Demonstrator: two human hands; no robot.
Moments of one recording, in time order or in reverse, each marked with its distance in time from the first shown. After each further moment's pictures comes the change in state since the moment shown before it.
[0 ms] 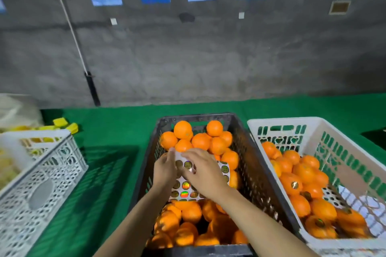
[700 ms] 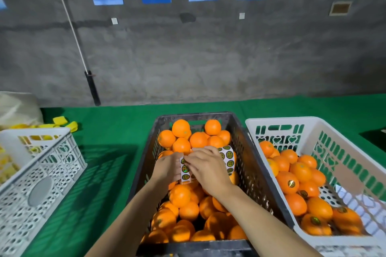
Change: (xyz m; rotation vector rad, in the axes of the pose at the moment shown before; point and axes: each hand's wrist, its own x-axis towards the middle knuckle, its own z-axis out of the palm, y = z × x) left_hand 0.019 -0.002 0.009 -0.265 -0.130 -0.447; right_hand -0.003 0.017 -0.006 -0.182 0.356 -0.327
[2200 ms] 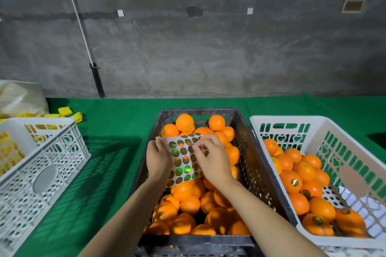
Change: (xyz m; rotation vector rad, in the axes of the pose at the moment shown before) left_hand -0.019 0.004 -0.008 0.262 0.446 0.551; right_hand 0.006 0.001 0.004 0.361 -0.023 0.450
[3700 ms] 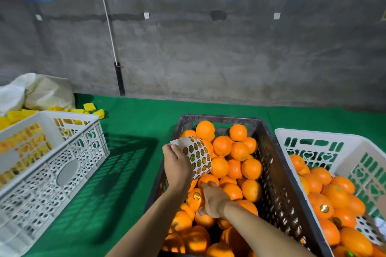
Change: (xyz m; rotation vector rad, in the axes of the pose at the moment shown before) left_hand -0.005 0.009 -0.002 -0.074 0.109 0.044; right_hand -0.018 0.023 0.071 -0.487 -0.977 0.363
